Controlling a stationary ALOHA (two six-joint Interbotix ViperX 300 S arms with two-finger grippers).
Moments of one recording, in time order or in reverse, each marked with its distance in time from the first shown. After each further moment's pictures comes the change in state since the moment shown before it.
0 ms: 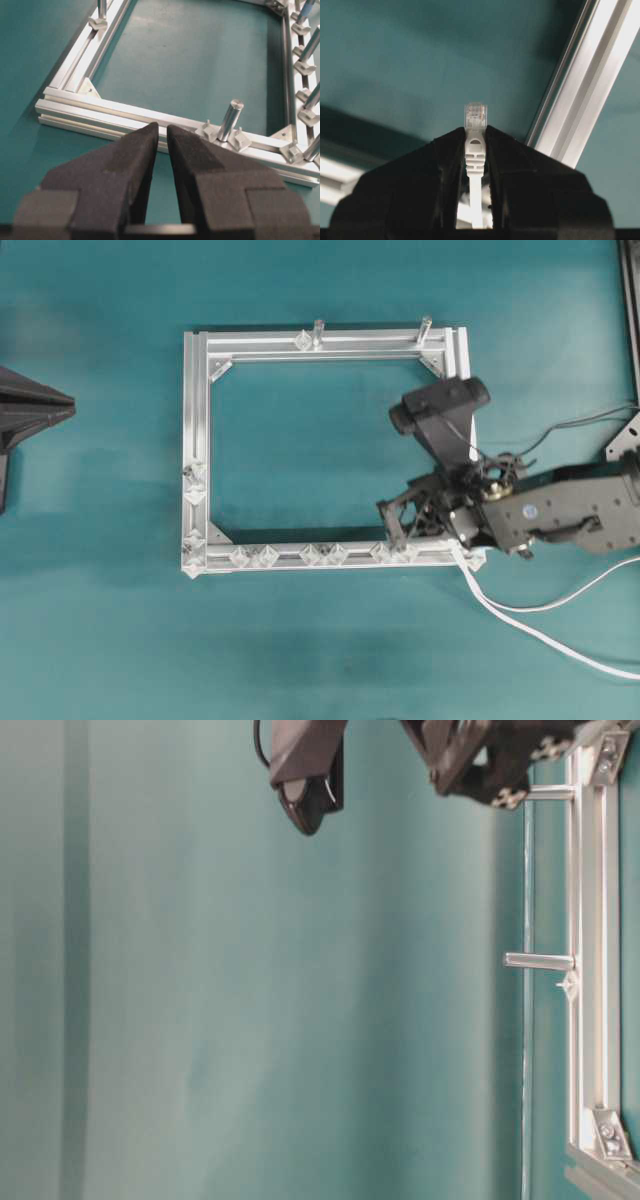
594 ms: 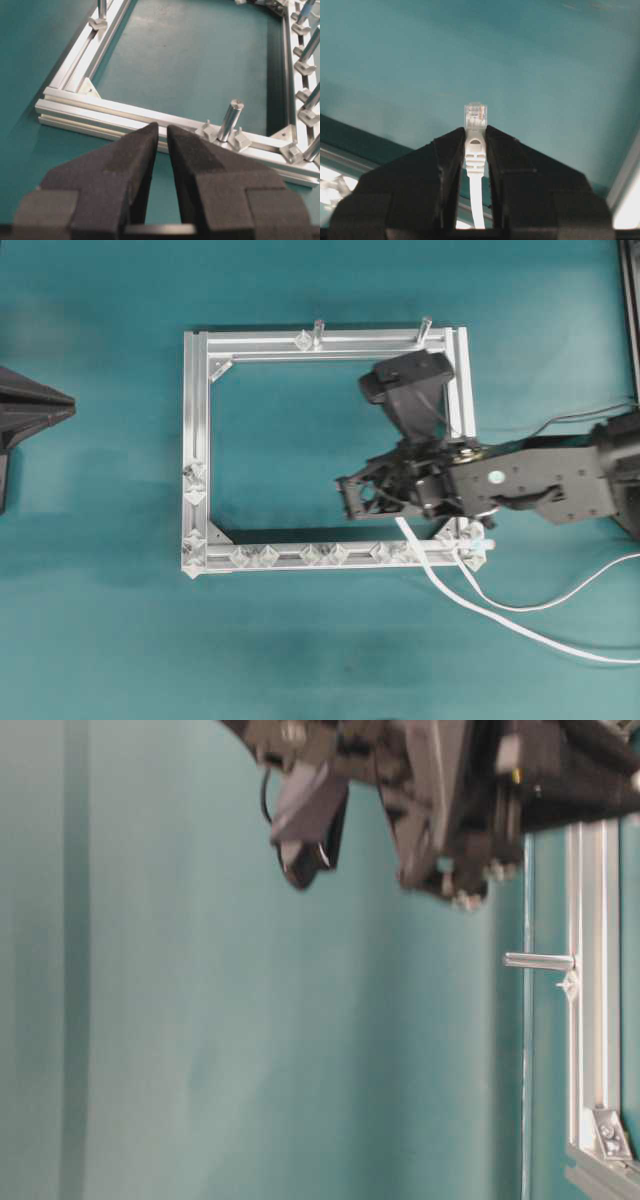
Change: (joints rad) left arm 0.000 -0.002 0.000 0.000 0.000 0.000; right arm -0.084 0.074 -0.086 -0.005 -0.179 -0.015
